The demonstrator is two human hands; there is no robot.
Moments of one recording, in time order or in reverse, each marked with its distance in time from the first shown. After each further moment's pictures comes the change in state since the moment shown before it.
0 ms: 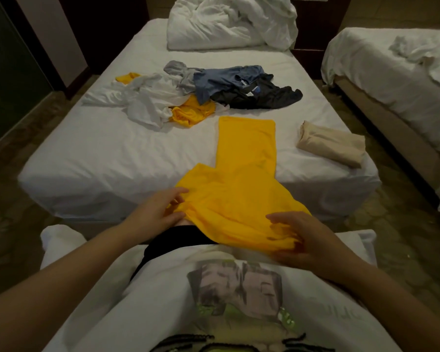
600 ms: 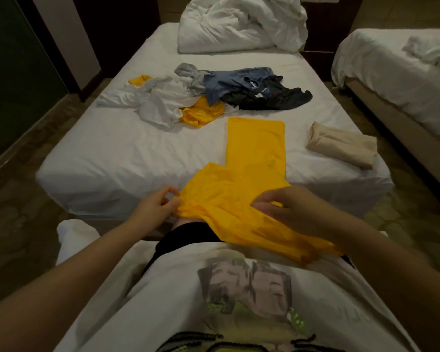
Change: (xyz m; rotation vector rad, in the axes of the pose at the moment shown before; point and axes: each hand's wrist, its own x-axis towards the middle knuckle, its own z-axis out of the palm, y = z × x) left_hand -0.009 -0.002 -0.003 -0.359 0.113 -0.493; right_hand 0.063 -0.038 -0.019 0.009 -0.181 0.073
